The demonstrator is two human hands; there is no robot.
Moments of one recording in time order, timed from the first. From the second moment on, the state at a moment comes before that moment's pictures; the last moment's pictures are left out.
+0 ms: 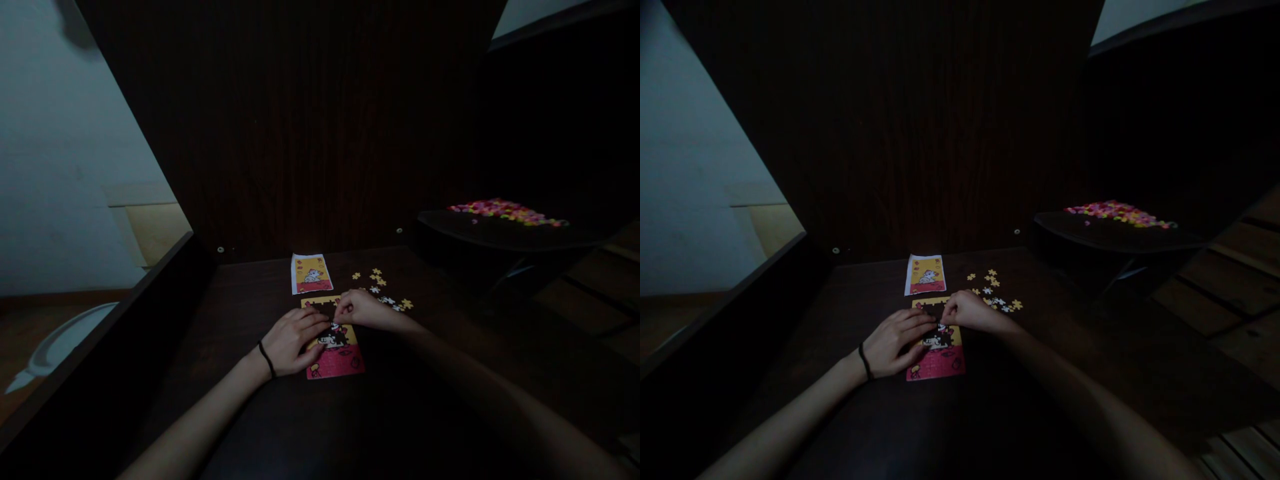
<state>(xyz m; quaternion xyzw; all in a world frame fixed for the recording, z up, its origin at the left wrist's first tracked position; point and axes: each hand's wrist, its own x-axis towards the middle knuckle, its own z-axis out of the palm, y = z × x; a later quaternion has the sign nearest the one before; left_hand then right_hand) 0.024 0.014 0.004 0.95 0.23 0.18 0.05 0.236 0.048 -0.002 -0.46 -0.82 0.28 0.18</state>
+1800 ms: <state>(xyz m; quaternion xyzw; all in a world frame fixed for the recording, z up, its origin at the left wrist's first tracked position) 0.026 0.015 0.000 0.96 0.22 0.13 0.03 0.252 0.023 0.015 -0.48 -0.82 0.21 0.23</state>
